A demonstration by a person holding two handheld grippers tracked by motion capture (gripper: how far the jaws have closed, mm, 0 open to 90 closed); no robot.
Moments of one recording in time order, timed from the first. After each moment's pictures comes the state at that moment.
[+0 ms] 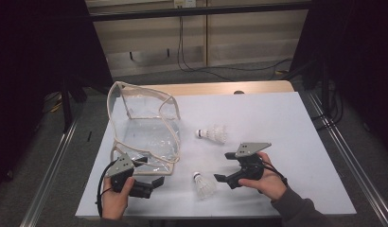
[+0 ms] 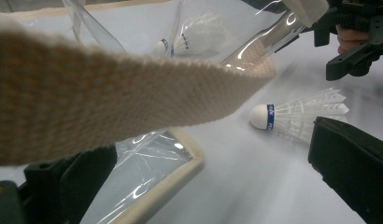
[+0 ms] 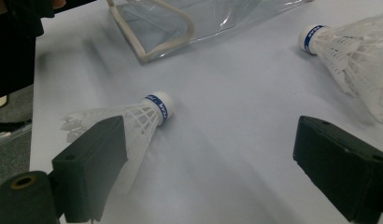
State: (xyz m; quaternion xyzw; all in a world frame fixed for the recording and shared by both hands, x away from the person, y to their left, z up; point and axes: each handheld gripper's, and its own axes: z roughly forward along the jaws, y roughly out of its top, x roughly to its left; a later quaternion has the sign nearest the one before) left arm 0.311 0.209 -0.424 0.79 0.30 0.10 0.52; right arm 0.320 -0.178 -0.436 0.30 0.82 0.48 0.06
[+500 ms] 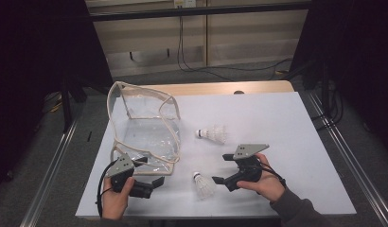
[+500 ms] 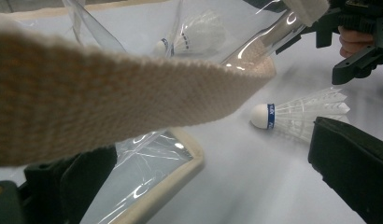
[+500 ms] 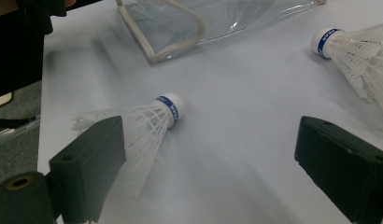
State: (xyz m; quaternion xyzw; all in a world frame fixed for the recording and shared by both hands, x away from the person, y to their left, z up) left arm 0.311 0.209 -0.424 0.79 0.30 0.10 0.52; right arm 0.316 -0.172 -0.436 0.29 0.82 0.49 0.06
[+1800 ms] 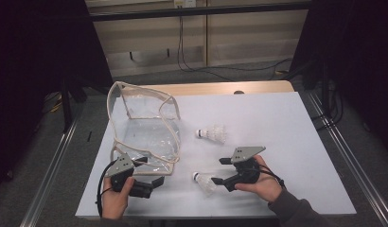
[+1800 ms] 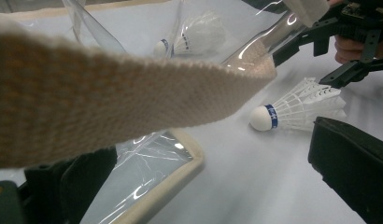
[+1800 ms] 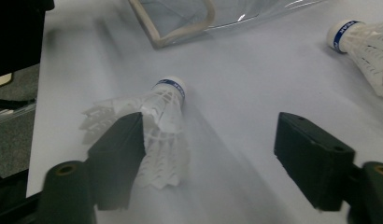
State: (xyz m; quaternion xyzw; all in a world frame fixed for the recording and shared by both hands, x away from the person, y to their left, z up) left arm 0.312 0.209 -0.423 0.79 0.30 0.10 0.52; right arm 0.316 -0.169 -0.444 0.26 0.84 0.47 0.06
